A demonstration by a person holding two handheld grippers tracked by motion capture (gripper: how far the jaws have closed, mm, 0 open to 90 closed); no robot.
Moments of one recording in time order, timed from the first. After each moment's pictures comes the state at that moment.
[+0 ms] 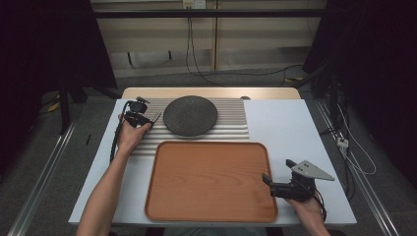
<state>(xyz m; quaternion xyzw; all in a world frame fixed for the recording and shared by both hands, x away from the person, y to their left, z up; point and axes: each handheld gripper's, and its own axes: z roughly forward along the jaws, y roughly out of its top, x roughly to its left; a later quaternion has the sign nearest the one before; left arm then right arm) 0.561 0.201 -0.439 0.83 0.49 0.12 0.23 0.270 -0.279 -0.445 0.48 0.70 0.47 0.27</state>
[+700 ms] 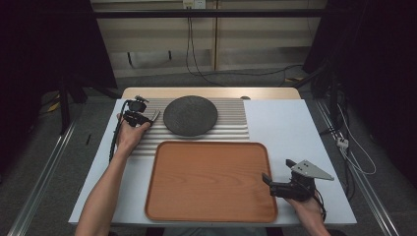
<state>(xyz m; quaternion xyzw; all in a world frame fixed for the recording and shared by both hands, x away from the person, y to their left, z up) 0.559 0.203 -0.434 0.83 0.49 0.12 0.24 0.271 -0.278 -0.445 0.48 0.70 0.47 0.27</state>
